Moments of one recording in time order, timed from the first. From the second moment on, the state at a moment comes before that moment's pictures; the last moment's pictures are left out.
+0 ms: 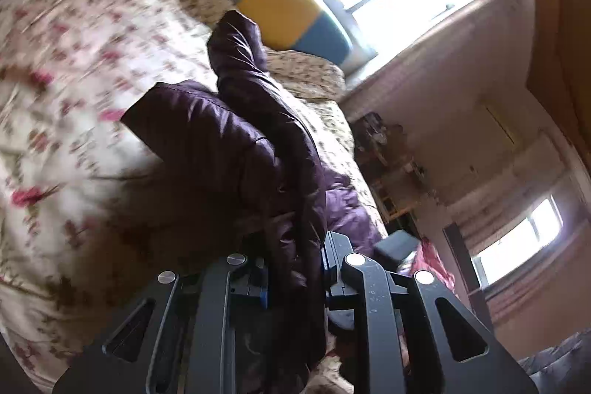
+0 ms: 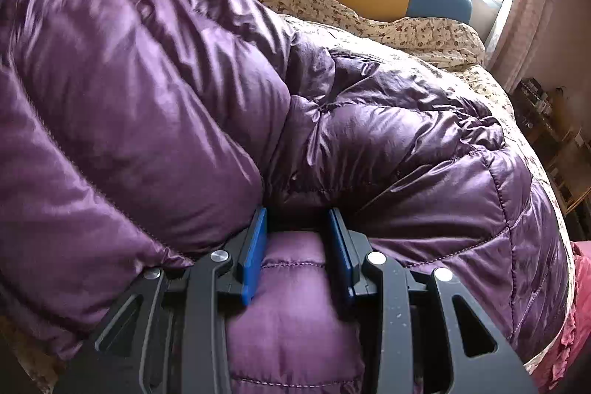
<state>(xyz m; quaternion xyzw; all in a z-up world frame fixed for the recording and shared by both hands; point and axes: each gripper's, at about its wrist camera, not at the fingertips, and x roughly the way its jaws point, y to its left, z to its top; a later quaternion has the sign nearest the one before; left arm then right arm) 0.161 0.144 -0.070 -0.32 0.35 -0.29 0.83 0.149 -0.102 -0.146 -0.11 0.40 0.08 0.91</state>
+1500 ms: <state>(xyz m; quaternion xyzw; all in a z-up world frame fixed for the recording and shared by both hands) 0.244 -0.150 -0.077 -0.05 0.44 -0.33 0.83 0.089 -0.306 -0.068 -0.03 0.42 -0.16 0.89</state>
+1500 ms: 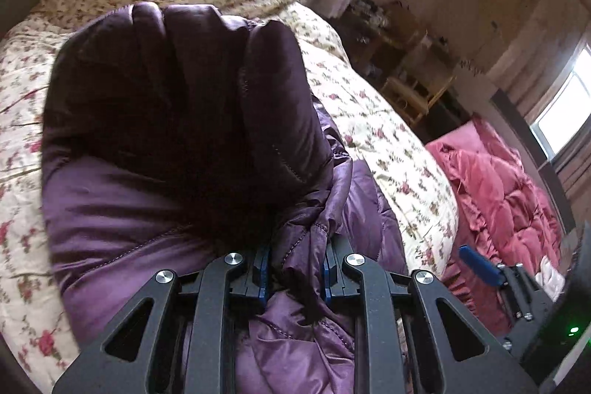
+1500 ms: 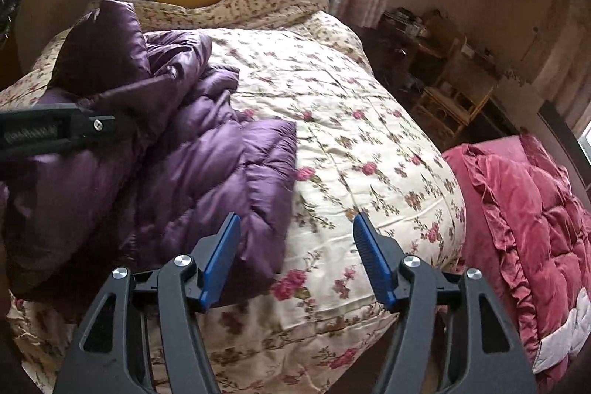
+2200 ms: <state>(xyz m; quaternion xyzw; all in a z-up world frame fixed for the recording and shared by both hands) 0.214 -0.122 -0.042 -0.06 0.39 -0.35 0.85 0.088 -0.302 -0.070 -0.02 0.43 -0.17 0.89</state>
